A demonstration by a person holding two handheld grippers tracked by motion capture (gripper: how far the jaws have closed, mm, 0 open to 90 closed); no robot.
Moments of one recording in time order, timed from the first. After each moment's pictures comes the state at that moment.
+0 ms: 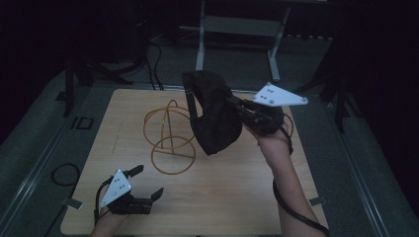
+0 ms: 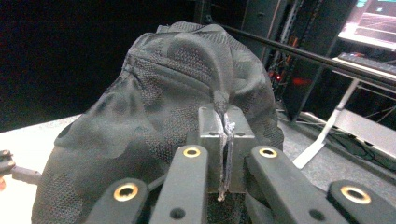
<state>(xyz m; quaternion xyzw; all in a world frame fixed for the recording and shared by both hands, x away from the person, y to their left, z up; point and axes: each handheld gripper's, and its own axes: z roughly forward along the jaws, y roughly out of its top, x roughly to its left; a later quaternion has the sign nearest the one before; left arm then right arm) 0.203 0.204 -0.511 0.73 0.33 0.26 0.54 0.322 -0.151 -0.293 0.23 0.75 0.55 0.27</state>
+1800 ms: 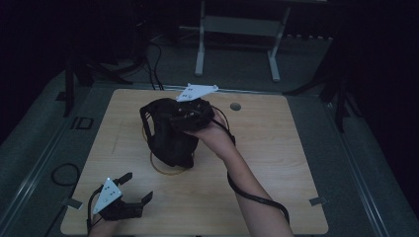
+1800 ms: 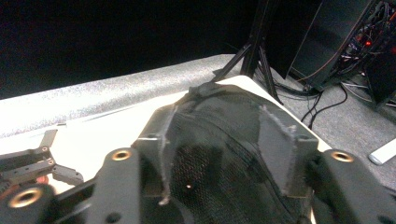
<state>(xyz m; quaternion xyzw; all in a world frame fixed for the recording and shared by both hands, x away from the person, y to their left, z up) 0.199 0.228 -0.547 0.71 0.38 0.26 0.53 0.364 -0.018 -0.337 0.18 0.83 0.50 0.16</state>
